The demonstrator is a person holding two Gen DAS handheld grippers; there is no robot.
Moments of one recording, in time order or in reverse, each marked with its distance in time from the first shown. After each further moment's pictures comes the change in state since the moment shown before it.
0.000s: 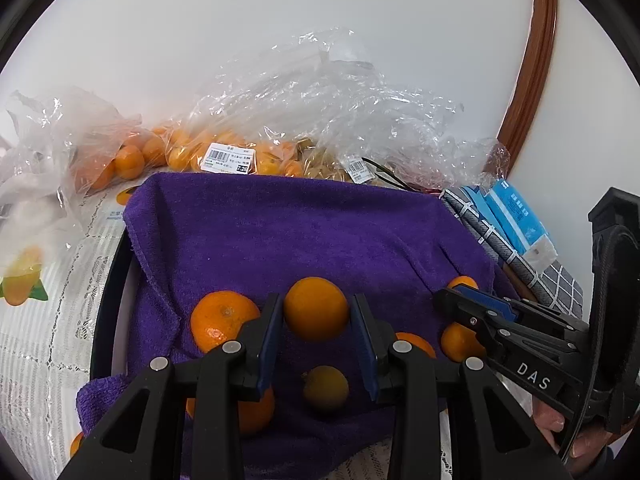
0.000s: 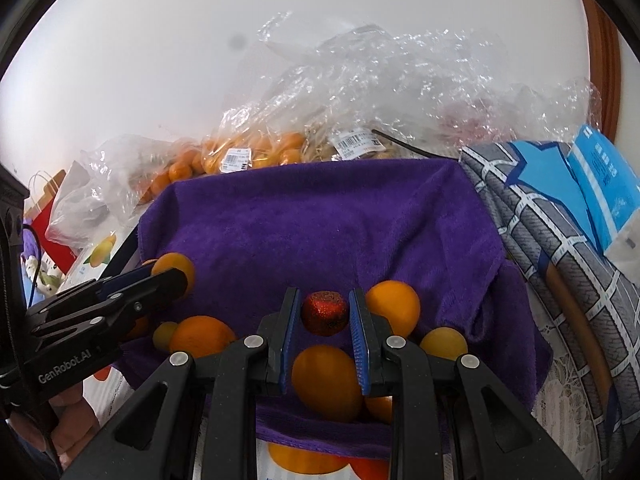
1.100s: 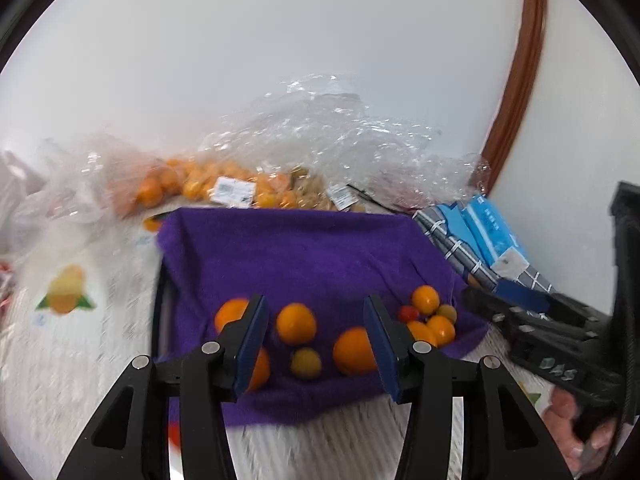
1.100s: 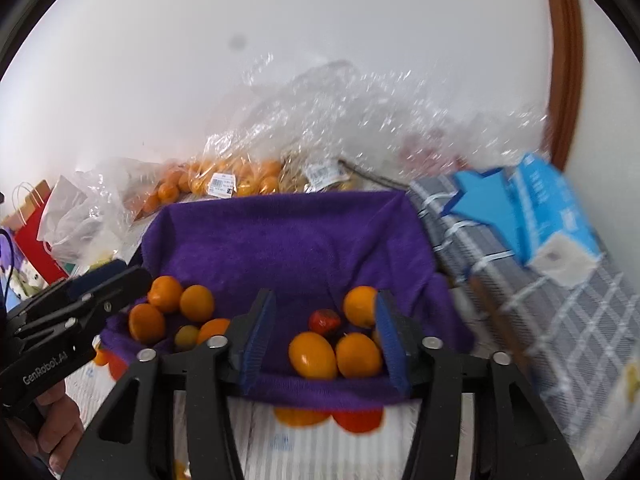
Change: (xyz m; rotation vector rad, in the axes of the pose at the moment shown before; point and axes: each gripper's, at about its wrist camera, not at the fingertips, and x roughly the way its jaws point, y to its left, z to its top) left arm -0.074 -0.016 0.019 0.014 -0.002 0.025; right arm -0.083 0.016 0.019 0.004 -0.002 -0.156
